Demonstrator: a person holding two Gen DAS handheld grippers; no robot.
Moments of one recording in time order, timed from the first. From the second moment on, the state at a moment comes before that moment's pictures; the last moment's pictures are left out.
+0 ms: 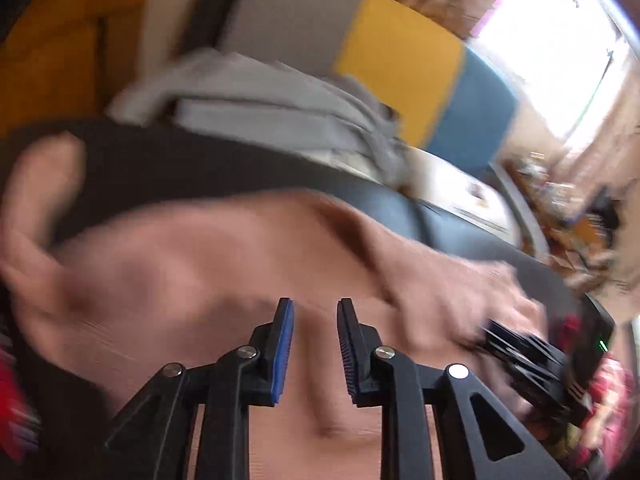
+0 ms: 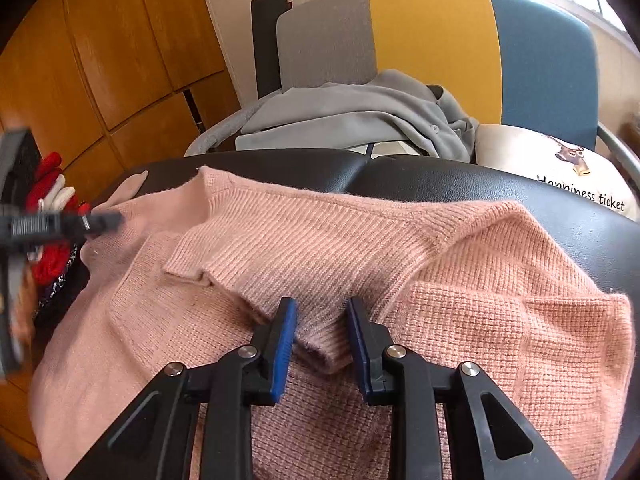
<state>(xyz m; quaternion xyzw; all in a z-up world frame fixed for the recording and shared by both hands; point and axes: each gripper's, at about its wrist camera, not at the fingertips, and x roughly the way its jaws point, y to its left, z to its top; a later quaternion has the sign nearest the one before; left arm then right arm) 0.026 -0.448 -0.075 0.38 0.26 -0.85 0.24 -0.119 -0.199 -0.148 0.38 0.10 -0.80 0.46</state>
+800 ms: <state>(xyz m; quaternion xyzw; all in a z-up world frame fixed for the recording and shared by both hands) 0.072 -0.707 -0.140 0.40 0.37 -0.58 0.60 -0.113 -0.203 -0.148 0.38 0.09 -0.77 0.51</state>
